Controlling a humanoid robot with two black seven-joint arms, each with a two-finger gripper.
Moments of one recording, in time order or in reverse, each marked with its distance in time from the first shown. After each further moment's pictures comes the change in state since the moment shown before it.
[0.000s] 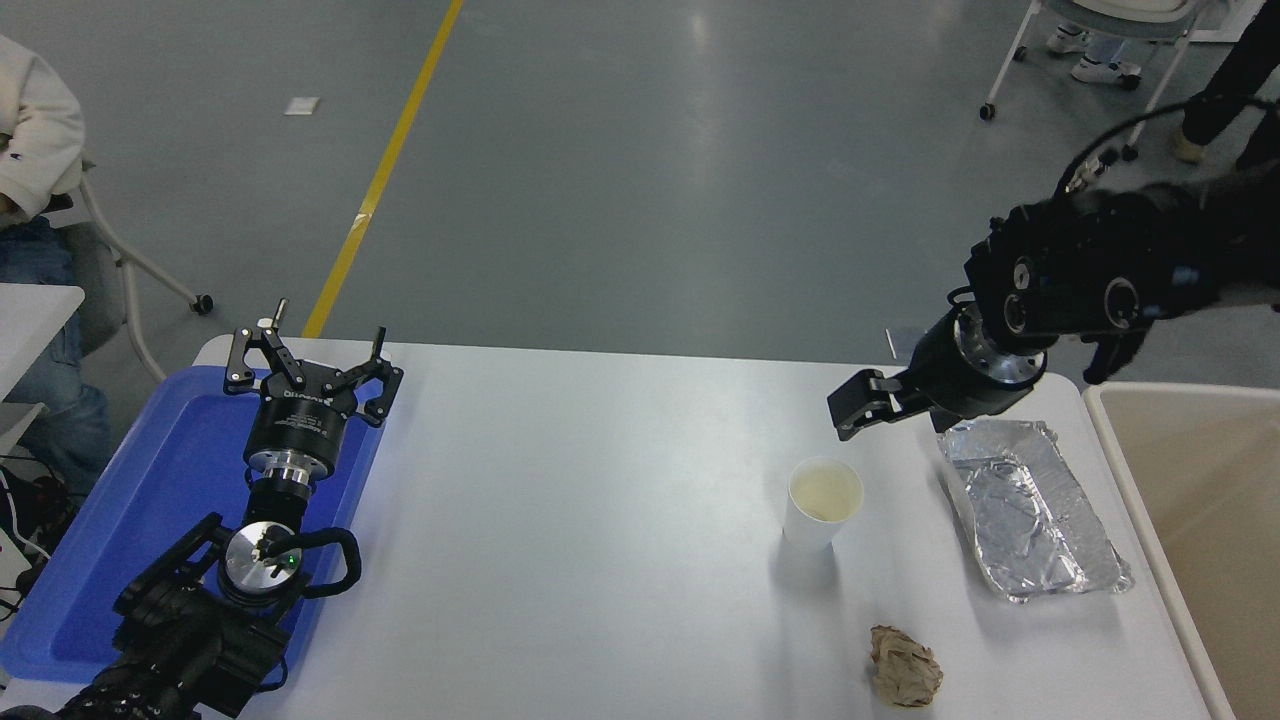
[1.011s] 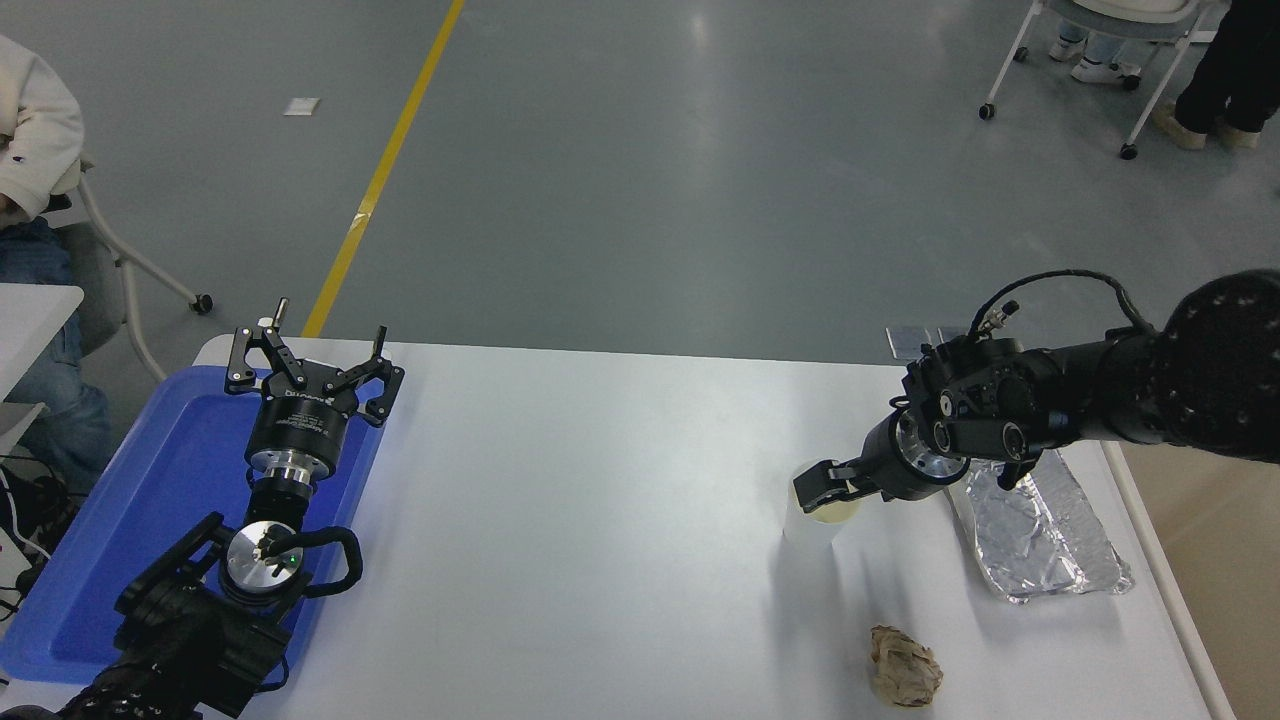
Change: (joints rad) left arm -0.001 -0.001 0.001 0.000 -0.001 0.001 0.000; right arm -0.415 0.041 0.125 -0.316 -0.143 -0.093 -0.001
